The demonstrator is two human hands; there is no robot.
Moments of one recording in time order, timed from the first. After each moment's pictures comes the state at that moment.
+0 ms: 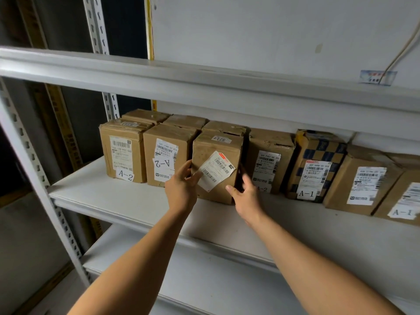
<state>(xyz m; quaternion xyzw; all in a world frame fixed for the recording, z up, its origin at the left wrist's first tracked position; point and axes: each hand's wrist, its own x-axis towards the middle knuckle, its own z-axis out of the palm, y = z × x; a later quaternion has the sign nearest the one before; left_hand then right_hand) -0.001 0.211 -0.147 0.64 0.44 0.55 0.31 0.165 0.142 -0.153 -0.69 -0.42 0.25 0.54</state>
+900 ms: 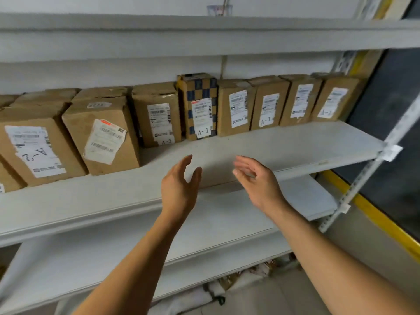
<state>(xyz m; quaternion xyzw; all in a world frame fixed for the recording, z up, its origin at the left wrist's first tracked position) 0.096 0.018 -0.173 0.82 0.29 0.37 0.34 0.236 -0.146 -0.167 -0.74 -0.34 0.09 0.58</state>
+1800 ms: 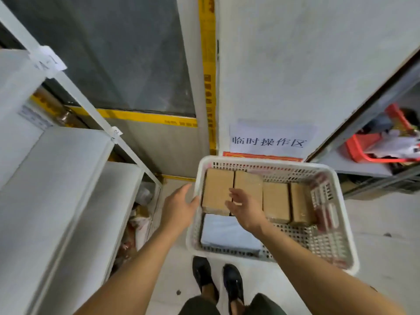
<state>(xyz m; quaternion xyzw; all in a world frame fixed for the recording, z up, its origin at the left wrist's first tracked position) 0.246 -0.519 -0.379 0.93 -0.11 -0.20 0.27 0.147 -0.710 -0.418 -0.78 0.29 0.11 0.54</state>
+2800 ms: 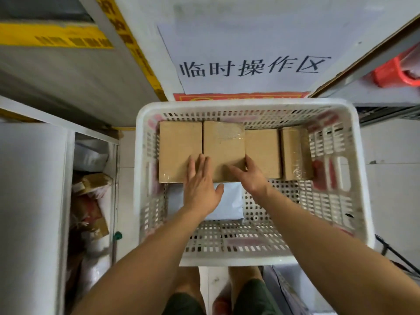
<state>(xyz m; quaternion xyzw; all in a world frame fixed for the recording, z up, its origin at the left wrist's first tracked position) 0.224 -0.680 -0.662 0.90 -0.29 -0.31 0.08 0.141 -0.842 -0.684 -0.61 0.49 0.15 0.60</state>
